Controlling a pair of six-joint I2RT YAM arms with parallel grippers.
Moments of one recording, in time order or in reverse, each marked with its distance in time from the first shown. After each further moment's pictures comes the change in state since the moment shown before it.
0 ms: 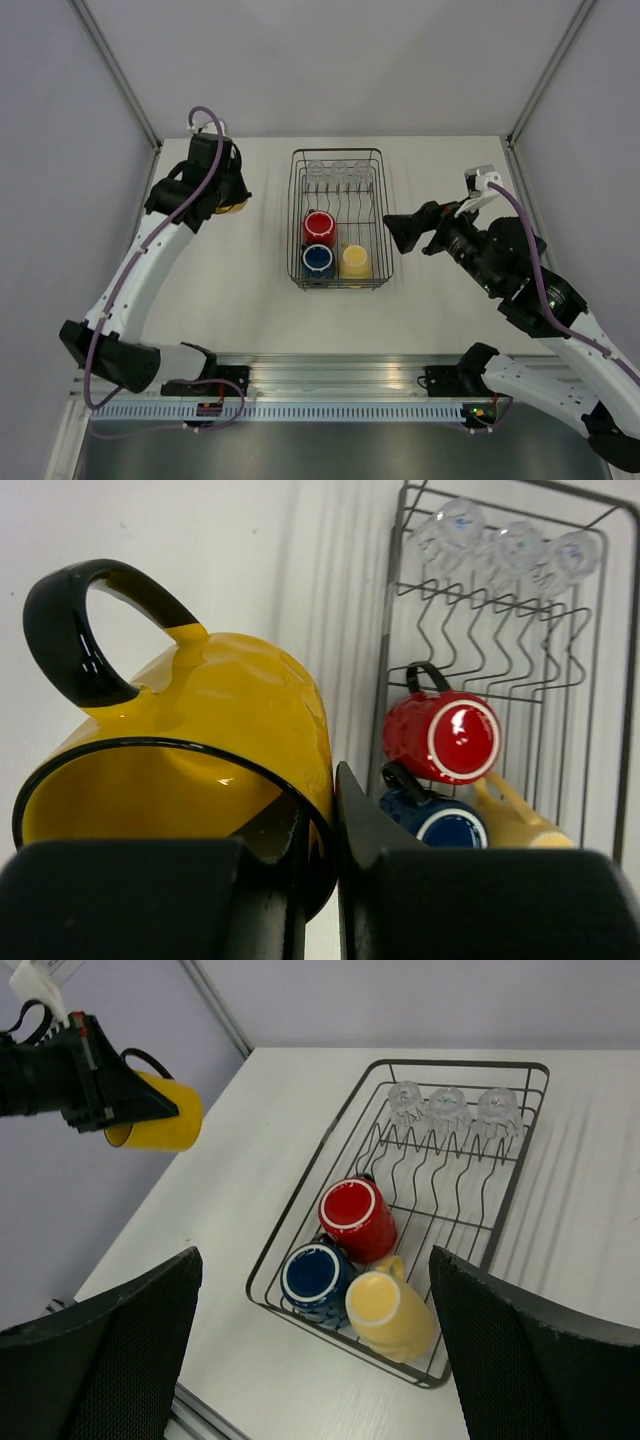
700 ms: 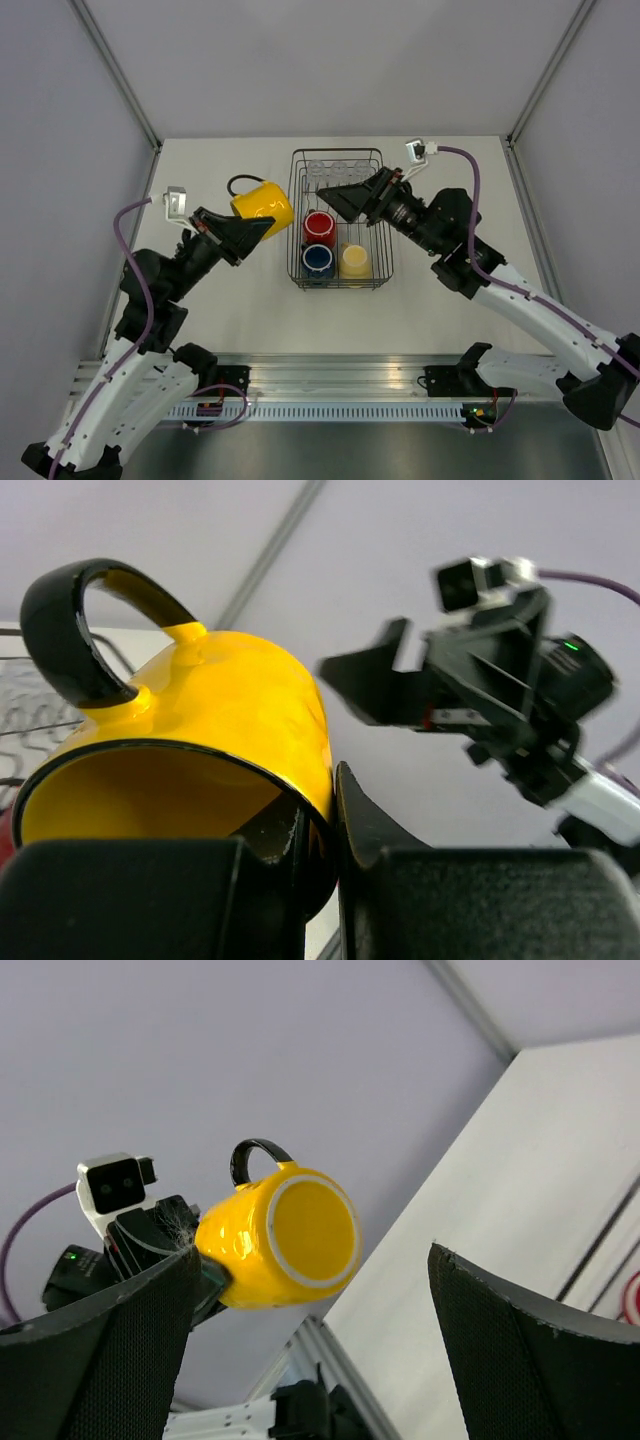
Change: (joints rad) left arm -0.070 -0.703 -0.729 0.974 0.609 -0.292; right arm 0.005 0.330 -0.073 0.648 -0.367 0.431
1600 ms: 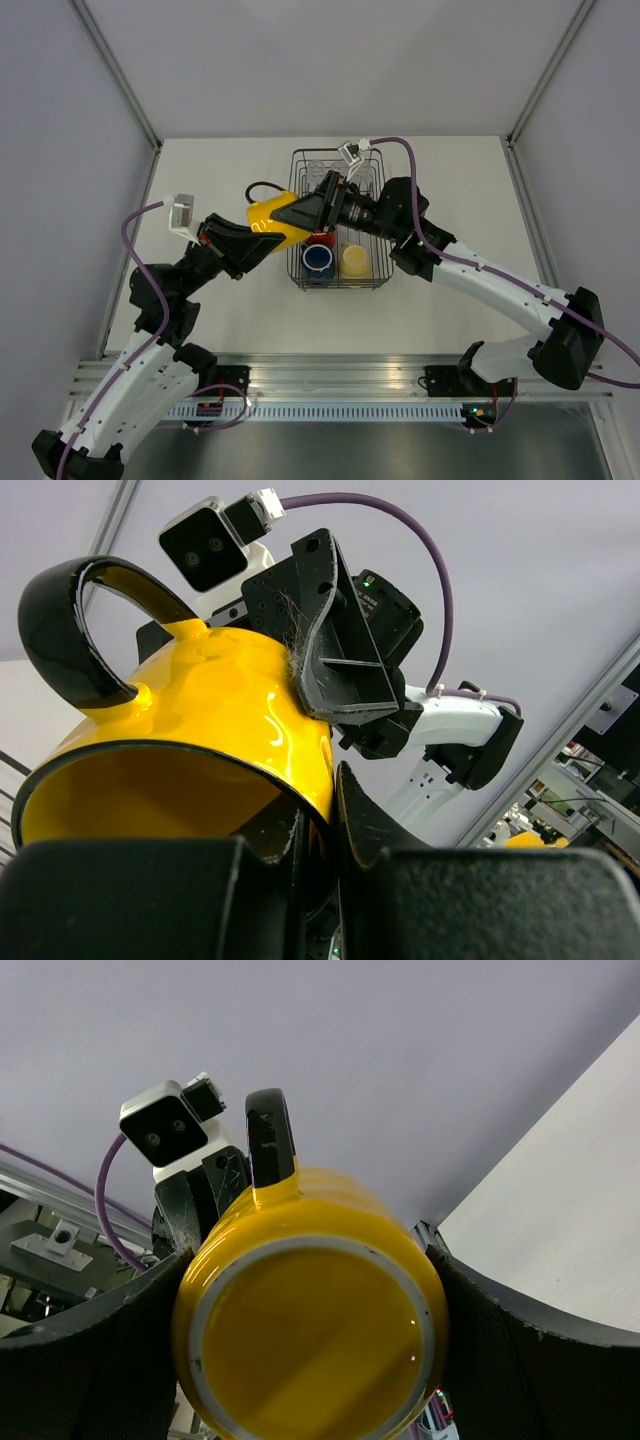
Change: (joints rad) left arm 0.014 0.044 -0.138 0.419 0.222 -0.171; right arm 0.080 0.240 0.116 0.107 -0.259 0.176
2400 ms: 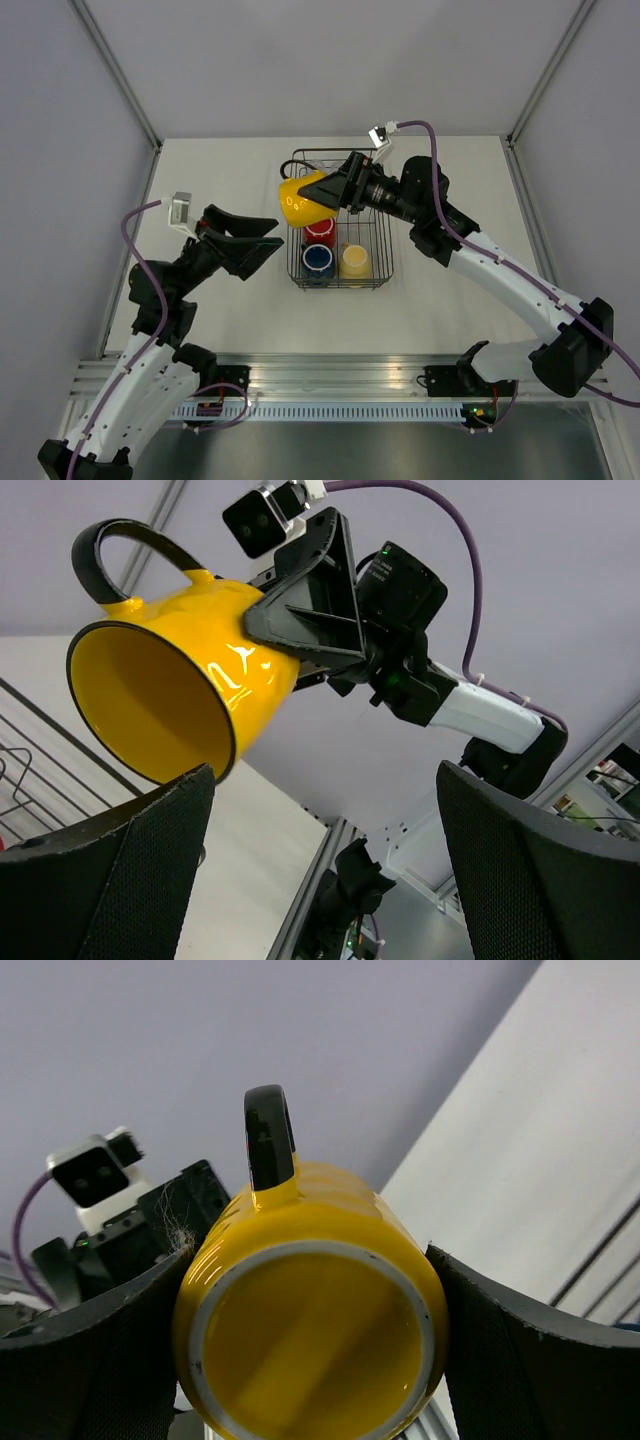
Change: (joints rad) left arm 0.084 -0.024 0.001 -0.114 0.018 0.004; right arm -0.187 -0.037 0.041 -0.239 -0.011 -0.137
